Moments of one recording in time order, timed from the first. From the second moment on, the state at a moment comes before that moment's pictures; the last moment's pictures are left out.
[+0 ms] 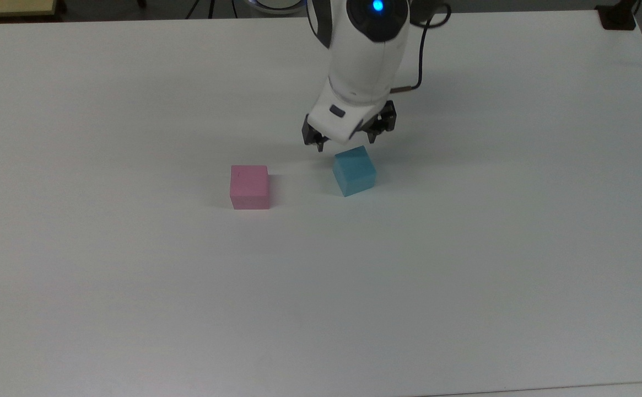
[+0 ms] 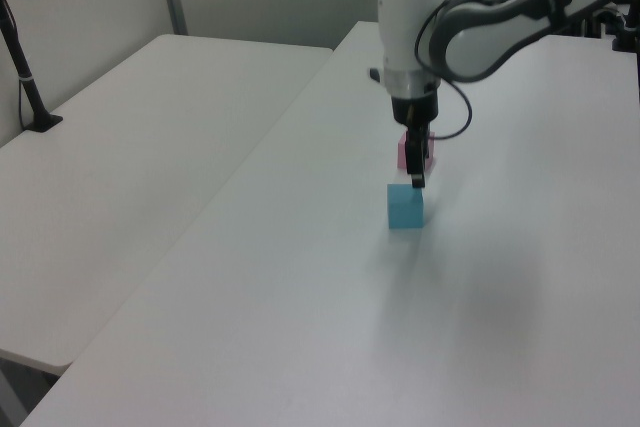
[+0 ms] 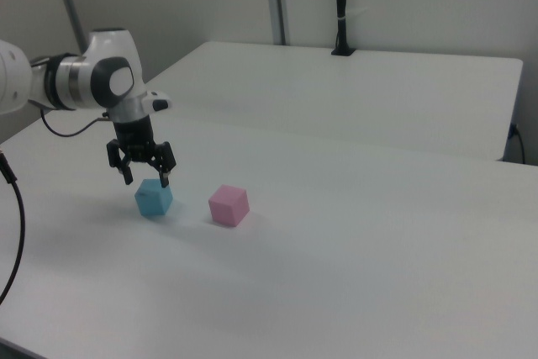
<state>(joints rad) 0.30 0.35 -0.04 -1.71 -0.02 1.96 0.04</state>
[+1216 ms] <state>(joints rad) 0.14 0.37 -0.06 -1.59 -0.06 1.97 0.02</state>
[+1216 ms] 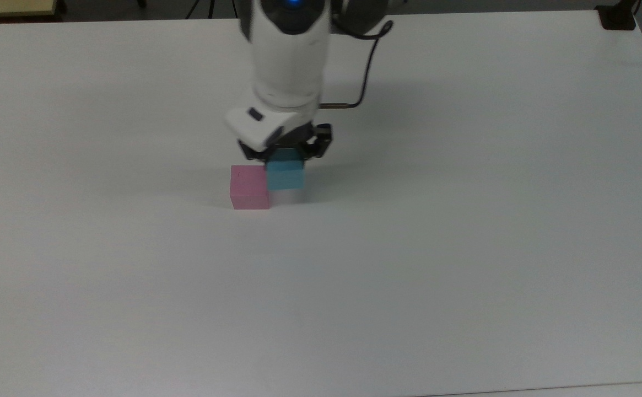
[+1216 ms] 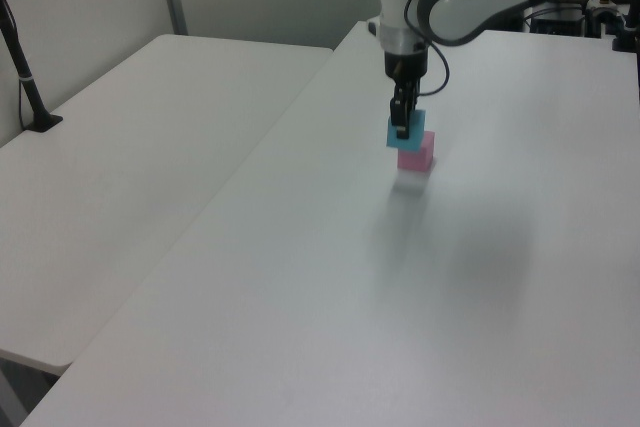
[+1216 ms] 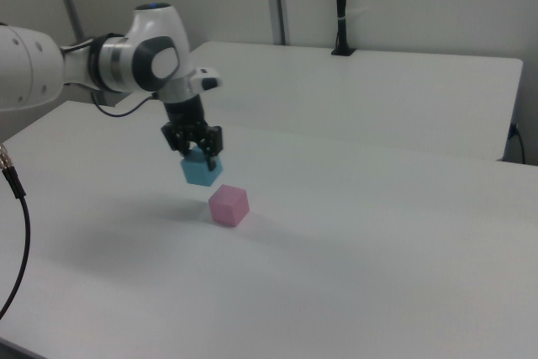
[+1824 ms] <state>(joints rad) 0.06 0.40 -0.06 -1.60 -0.06 1.97 0.00</state>
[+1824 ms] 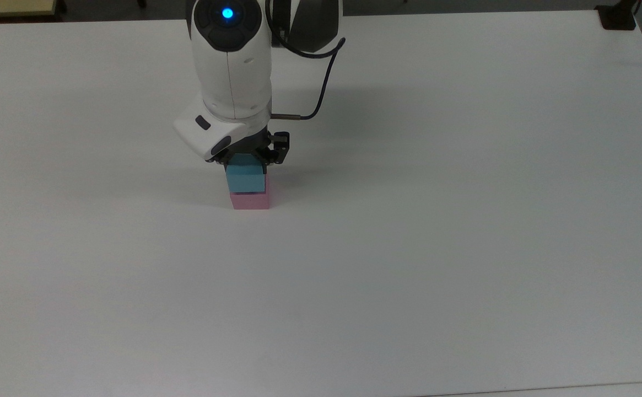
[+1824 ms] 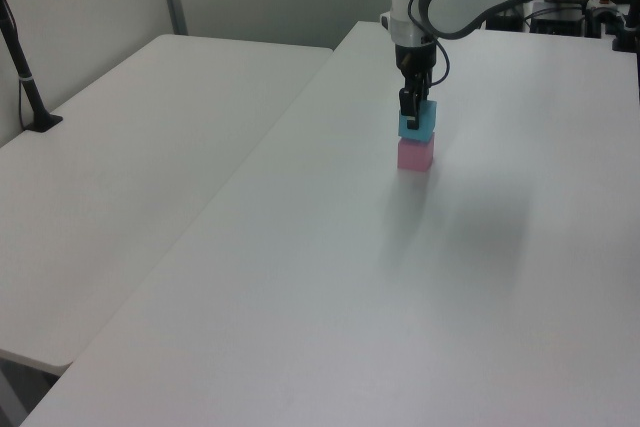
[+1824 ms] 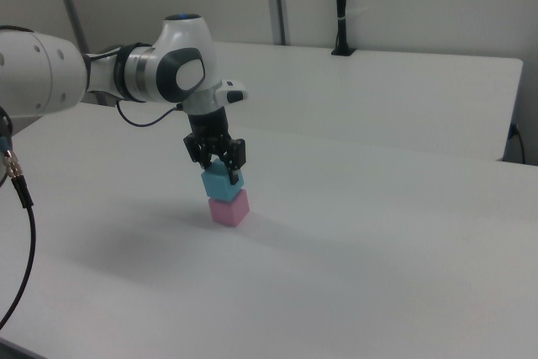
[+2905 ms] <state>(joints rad) 0.10 0.14 -0.05 -1.58 -0.07 1.75 0.06</state>
